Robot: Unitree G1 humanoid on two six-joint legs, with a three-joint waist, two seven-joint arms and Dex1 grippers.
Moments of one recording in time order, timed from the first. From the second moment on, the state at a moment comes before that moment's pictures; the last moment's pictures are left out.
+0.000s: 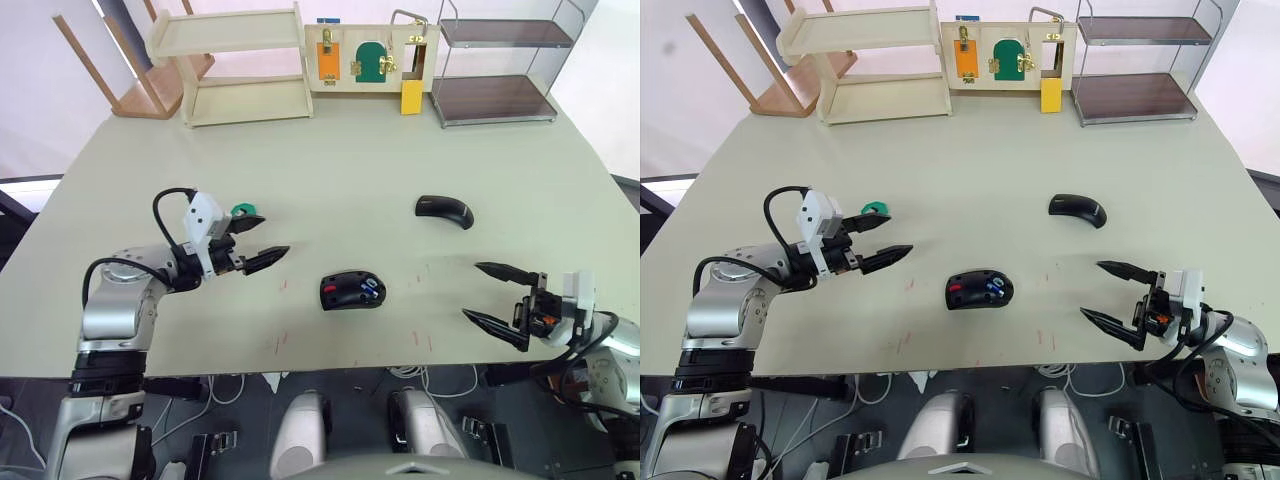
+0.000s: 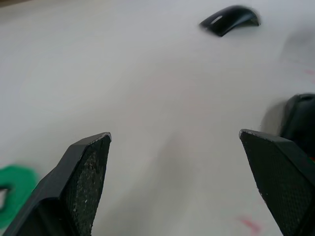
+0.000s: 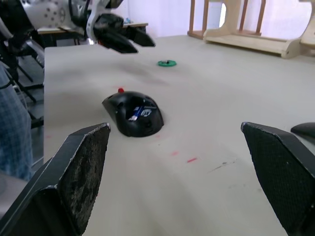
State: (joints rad) left arm -0.34 0.69 0.17 0.15 -0.32 0.32 -1.00; right arm 0.00 -0.51 -0.20 0.08 0.60 -0.16 1.33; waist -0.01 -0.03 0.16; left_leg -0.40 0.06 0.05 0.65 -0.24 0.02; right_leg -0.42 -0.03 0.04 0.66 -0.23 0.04
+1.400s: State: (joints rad) left arm -0.60 0.70 0.11 0.56 -0.18 0.36 -0.83; right arm 0.00 -0.51 -0.22 0.14 0.60 -0.24 1.35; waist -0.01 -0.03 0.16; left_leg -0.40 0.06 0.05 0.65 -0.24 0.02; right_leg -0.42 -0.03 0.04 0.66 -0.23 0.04
